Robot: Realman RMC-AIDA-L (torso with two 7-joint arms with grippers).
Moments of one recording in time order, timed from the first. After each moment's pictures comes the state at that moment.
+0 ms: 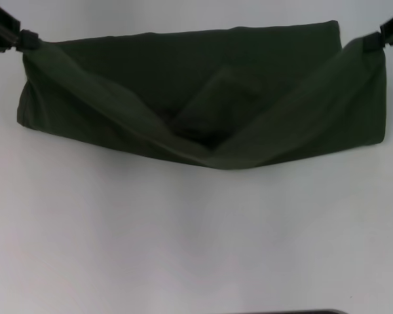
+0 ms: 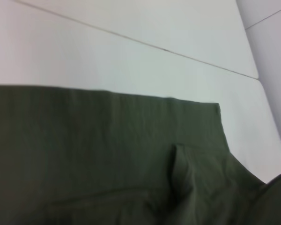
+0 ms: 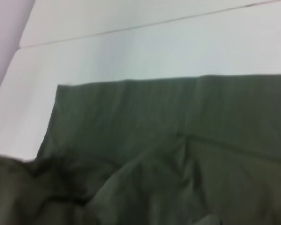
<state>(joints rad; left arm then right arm) -0.81 -1.83 -2.61 -0.90 -0.67 1.86 -2.68 0.81 1.79 -0.57 -0.72 -2.49 -1.70 2.49</state>
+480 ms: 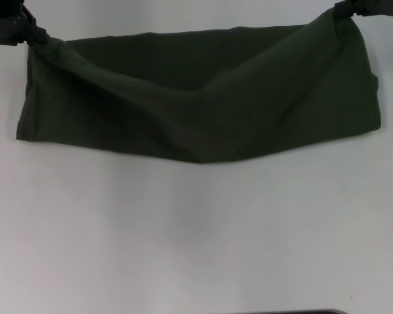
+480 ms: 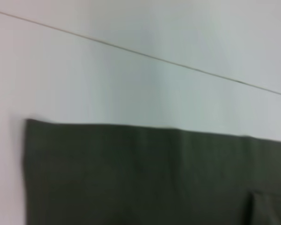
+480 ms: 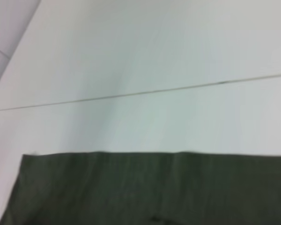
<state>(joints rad) -0.84 -1.87 -2.43 -0.83 -0.61 1.53 -2.81 0.84 1.87 -0.60 -0.69 -2.47 -1.39 2.49</state>
